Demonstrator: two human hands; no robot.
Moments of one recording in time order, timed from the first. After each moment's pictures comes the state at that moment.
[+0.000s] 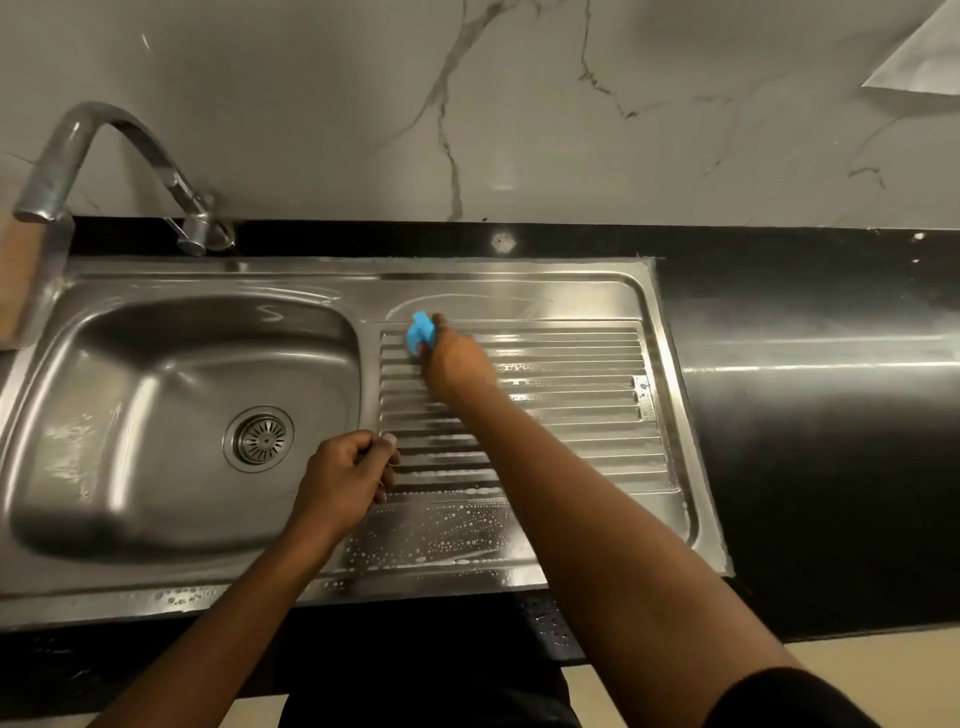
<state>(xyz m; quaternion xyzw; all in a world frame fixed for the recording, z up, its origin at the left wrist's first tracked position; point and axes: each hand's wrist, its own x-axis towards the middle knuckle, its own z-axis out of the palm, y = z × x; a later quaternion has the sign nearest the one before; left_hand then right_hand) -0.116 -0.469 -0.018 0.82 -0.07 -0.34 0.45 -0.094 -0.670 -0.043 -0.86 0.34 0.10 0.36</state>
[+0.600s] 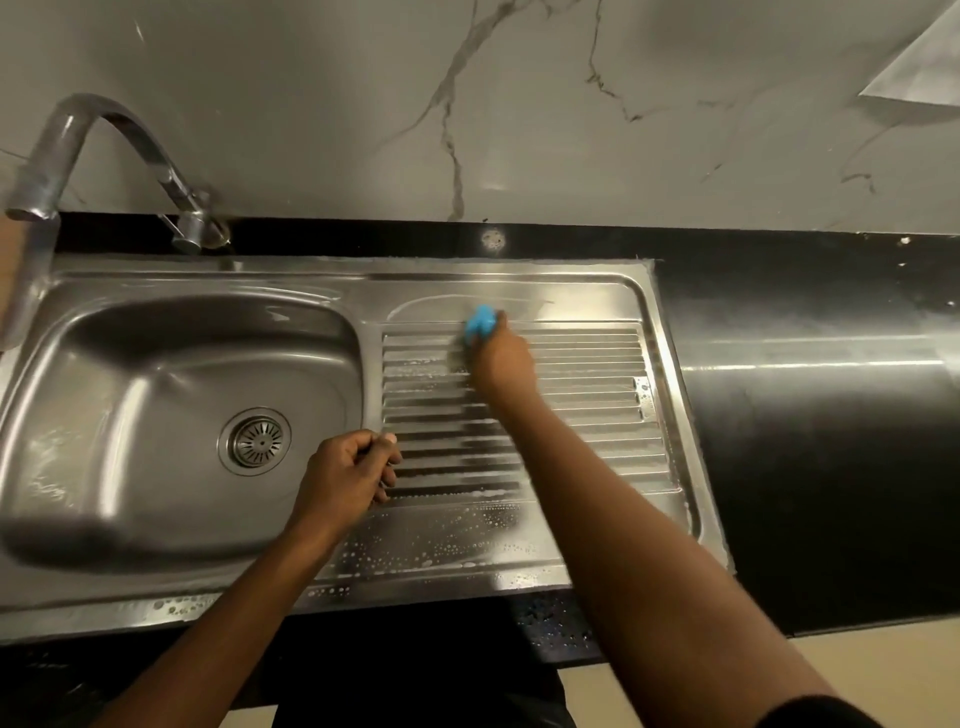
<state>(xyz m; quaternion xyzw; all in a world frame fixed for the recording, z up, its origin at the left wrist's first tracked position) -0.104 -0.463 -0.025 0.80 -0.07 -0.35 0.47 -0.116 -0.700 -0.045 -0.79 0.46 0.00 0.41</state>
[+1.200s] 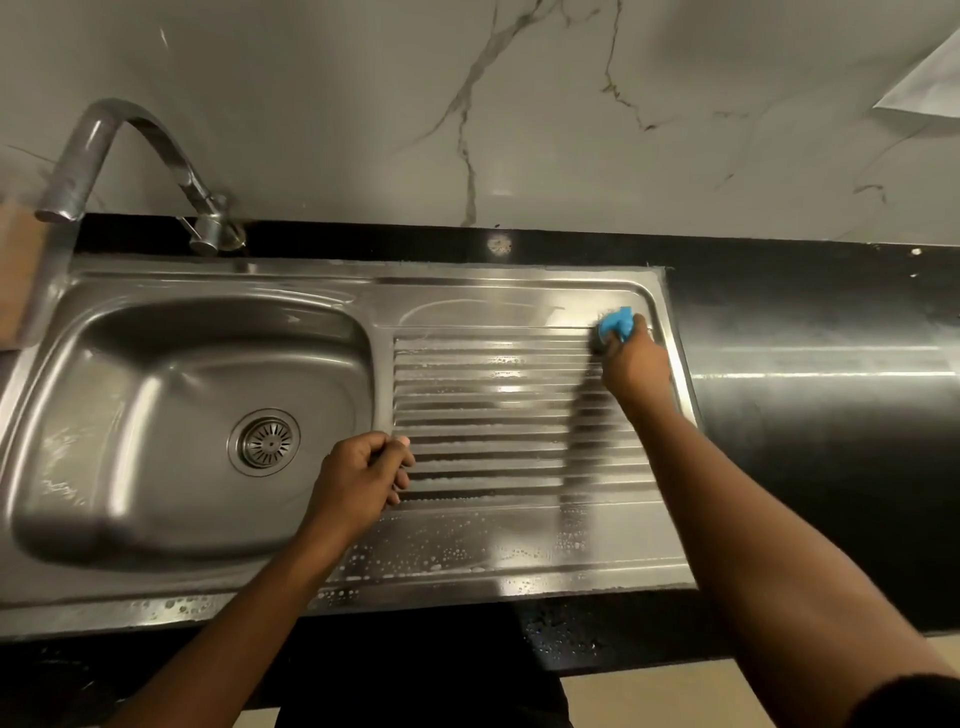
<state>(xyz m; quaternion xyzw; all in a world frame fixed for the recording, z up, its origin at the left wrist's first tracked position) -0.103 -0.464 -0.025 0.80 -0.08 -0.35 0.47 -0.197 -0.816 -0.052 -0.77 0.56 -0.03 0.32</state>
